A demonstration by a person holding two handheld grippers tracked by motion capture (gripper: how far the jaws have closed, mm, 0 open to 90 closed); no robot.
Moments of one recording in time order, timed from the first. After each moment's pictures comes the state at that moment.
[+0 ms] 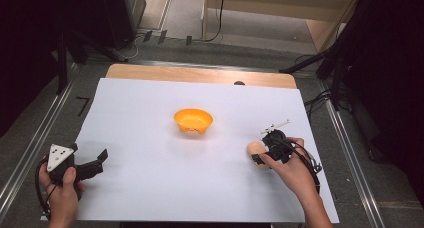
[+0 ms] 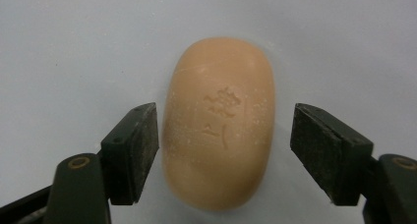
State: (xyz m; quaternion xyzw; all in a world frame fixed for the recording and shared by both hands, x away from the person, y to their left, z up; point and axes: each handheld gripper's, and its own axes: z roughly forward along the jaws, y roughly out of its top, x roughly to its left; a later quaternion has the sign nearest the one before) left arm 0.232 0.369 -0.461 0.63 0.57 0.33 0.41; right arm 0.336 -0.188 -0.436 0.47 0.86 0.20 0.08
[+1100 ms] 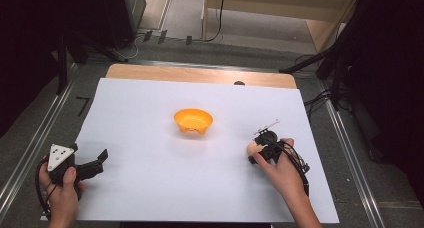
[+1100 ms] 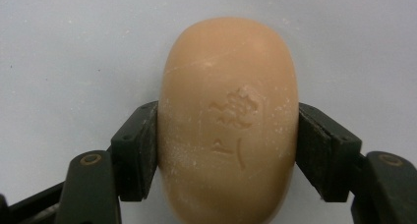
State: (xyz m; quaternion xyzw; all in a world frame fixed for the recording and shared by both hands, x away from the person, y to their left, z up) left arm 0.232 0.369 -0.461 0.63 0.57 0.33 0.41; right arm 0.344 -0.171 -0.454 0.51 0.85 0.15 0.07
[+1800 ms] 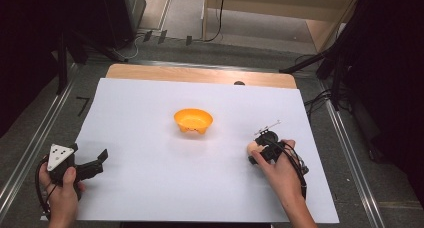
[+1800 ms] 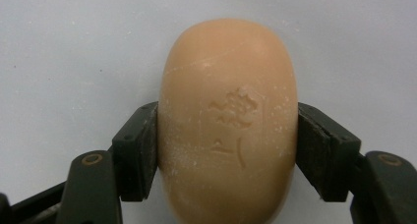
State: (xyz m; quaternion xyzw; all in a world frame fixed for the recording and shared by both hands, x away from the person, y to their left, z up) left arm 0.233 0.369 -0.461 0.63 0.57 0.32 0.41; right arm 0.342 -0.173 -0.454 0.50 0.85 0.16 0.07
